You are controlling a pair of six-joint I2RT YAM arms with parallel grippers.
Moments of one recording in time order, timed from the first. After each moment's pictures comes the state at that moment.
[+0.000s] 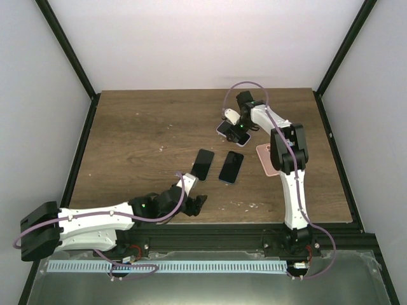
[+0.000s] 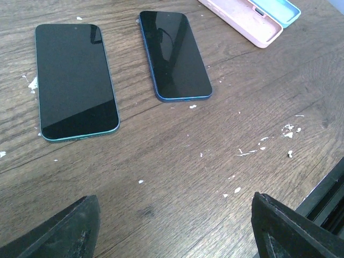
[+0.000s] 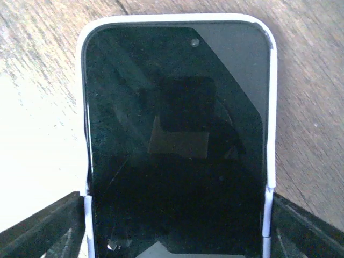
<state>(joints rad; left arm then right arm) -1.20 1.07 0.47 -0.04 -0.32 -0.56 0.28 2.34 1.90 -0.82 -0.19 -0.62</state>
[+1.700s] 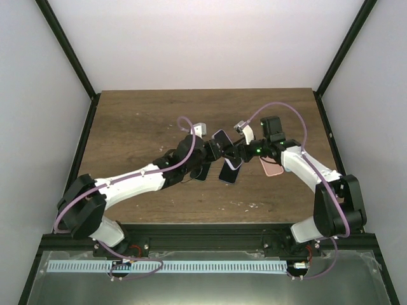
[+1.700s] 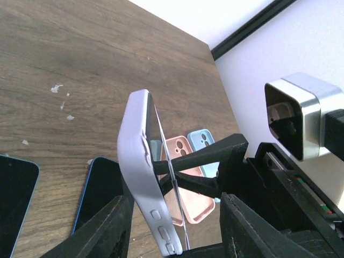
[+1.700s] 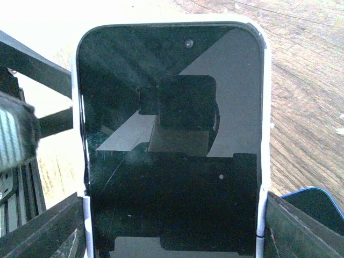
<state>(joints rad) -0.89 1.50 0.97 0.14 -0.15 -0.90 0.29 1.45 0.94 -0.29 -0.78 -0.14</state>
